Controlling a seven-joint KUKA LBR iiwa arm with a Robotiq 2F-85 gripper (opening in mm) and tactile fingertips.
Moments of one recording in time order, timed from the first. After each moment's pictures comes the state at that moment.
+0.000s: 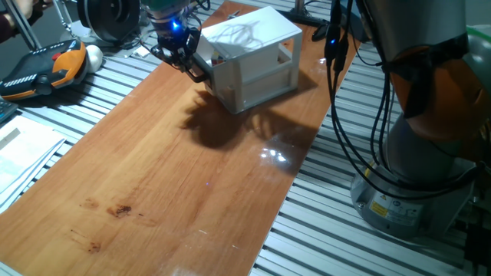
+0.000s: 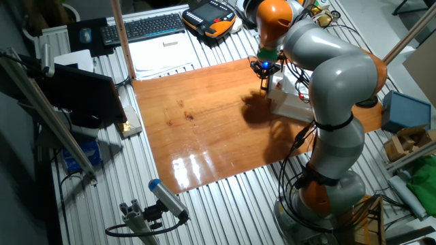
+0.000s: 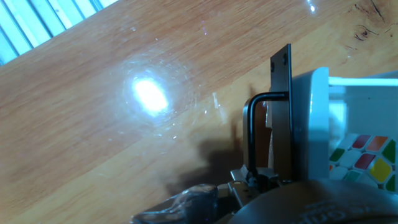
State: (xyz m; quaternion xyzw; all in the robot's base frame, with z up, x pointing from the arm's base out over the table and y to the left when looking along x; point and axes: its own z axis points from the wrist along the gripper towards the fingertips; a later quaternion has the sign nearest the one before) arm 0.603 -0.042 0.178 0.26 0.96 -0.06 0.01
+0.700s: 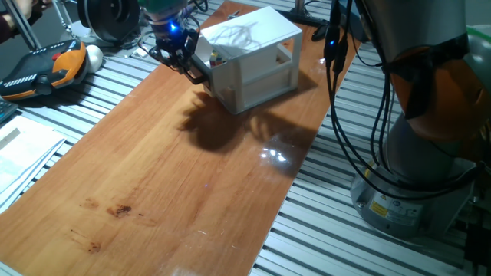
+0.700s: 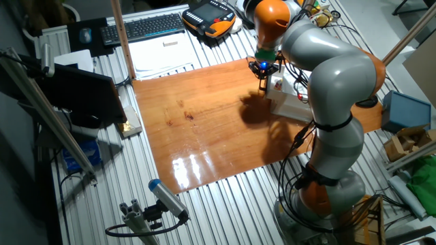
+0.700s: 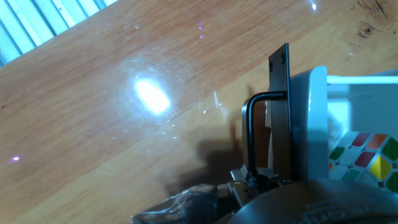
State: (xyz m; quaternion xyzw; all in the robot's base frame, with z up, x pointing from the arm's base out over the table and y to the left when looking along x) arm 0.604 -0.035 0.178 0.26 0.96 -0.06 0.01
